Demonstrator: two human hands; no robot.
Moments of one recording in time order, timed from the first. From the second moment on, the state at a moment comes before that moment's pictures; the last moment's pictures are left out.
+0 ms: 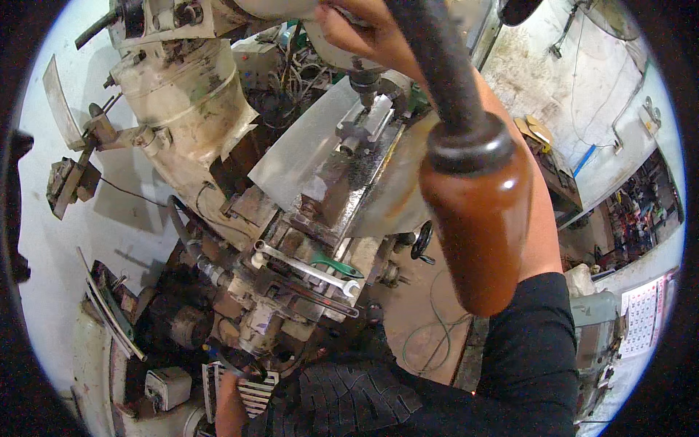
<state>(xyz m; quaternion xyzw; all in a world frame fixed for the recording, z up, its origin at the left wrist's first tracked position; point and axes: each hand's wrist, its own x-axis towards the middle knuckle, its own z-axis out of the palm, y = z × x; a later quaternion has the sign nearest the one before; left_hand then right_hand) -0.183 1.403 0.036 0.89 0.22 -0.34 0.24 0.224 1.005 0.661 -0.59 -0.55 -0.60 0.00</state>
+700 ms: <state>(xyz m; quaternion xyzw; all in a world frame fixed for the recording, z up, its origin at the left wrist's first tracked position) -0.216 1.393 0.052 0.89 0.19 -0.34 0.25 0.213 1.009 0.660 -0.62 -0.50 -0.60 -0.01</state>
